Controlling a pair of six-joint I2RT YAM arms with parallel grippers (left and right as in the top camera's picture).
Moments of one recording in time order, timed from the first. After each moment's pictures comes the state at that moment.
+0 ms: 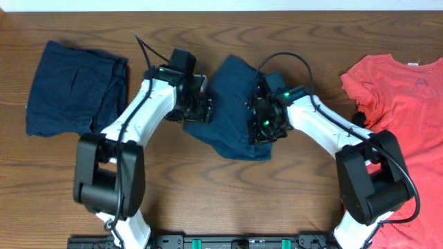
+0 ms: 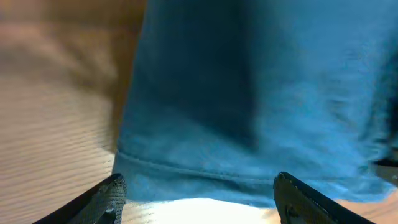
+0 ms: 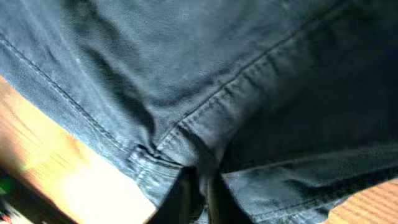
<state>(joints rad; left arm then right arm) -0.28 1.89 1.35 -0.92 0.25 -0.11 0.45 1.88 1.21 -0.81 -0.40 0.22</state>
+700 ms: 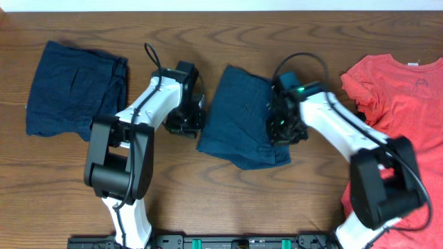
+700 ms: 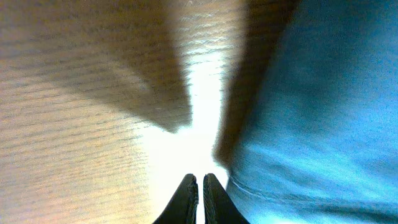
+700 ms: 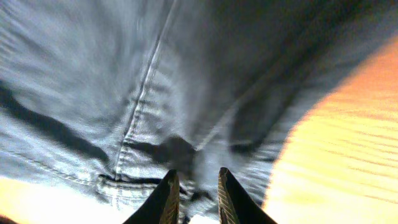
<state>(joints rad) -0.28 1.99 1.38 -1.08 0.23 -0.11 0.37 1.82 1.22 -0.98 -0.21 0.27</state>
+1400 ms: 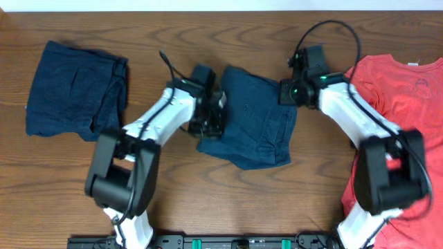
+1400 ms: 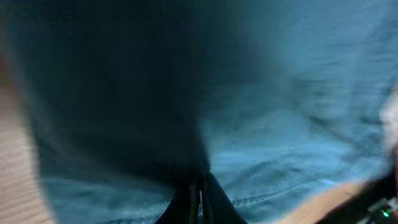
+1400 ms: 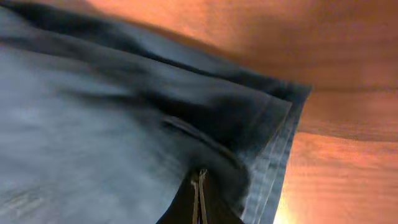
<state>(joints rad) -0.40 1.93 1.26 -0.85 0.44 -0.28 0.22 1.90 1.26 -0.51 -0.12 0.30</state>
